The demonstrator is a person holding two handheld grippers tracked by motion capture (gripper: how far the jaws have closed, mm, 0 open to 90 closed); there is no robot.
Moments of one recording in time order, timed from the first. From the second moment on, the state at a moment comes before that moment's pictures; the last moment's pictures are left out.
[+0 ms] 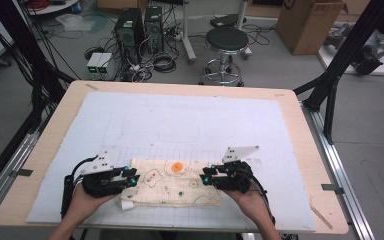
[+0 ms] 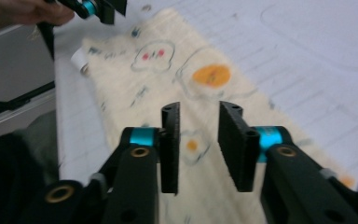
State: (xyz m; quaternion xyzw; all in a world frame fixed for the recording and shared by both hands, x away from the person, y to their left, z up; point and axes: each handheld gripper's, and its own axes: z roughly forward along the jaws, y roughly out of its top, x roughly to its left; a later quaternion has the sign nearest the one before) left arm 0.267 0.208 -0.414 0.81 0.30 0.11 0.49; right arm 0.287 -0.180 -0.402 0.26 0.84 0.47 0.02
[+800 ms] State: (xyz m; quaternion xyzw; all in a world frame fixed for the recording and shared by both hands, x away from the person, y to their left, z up) left arm 0.328 0.163 -0.440 0.84 0.34 0.12 0.40; right arm 0.351 -0.120 -0.438 0.29 0.88 0.38 0.02
